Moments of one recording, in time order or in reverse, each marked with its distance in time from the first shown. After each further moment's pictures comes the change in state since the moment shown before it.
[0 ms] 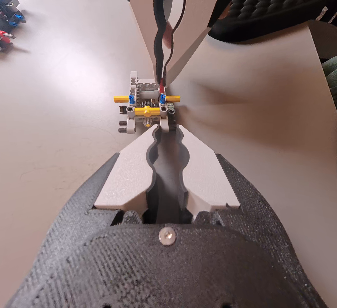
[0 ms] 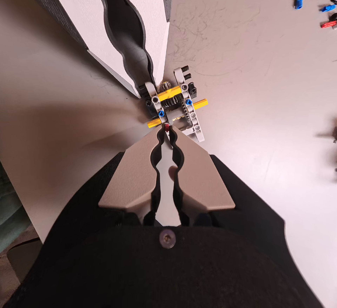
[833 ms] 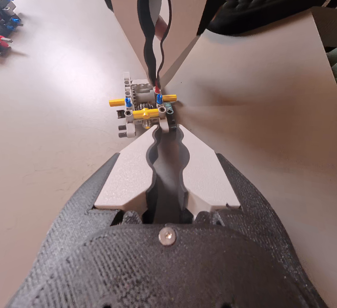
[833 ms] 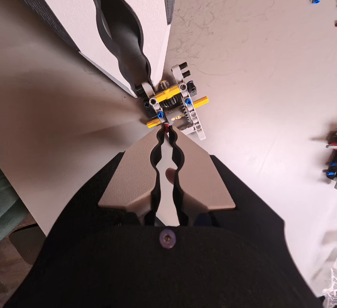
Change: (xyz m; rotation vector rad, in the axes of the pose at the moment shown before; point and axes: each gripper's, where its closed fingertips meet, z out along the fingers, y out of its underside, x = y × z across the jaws) left arm 0.003 0.003 0.001 -0.017 -0.006 0.042; right arm 0.001 0.000 0.005 -0.128 0.008 -0.047
